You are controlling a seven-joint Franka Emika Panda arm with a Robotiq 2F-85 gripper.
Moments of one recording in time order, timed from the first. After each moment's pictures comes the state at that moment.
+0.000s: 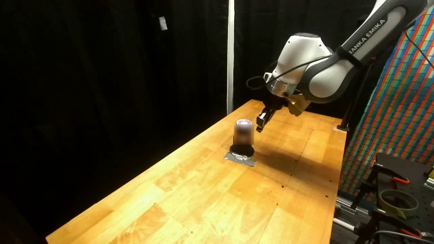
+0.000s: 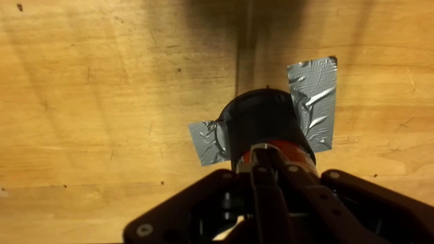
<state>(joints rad) 0.12 0.31 0.01 -2.25 -0.12 2.87 0.20</state>
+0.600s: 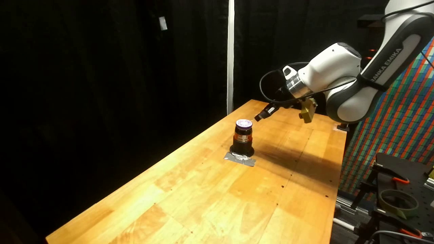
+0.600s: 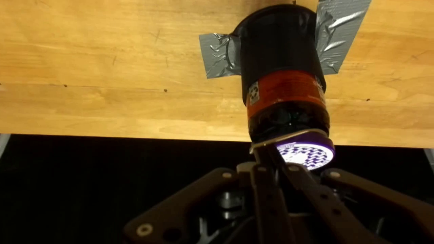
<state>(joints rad) 0.29 0.31 -0.24 -2.45 -0.30 3.52 0.25</state>
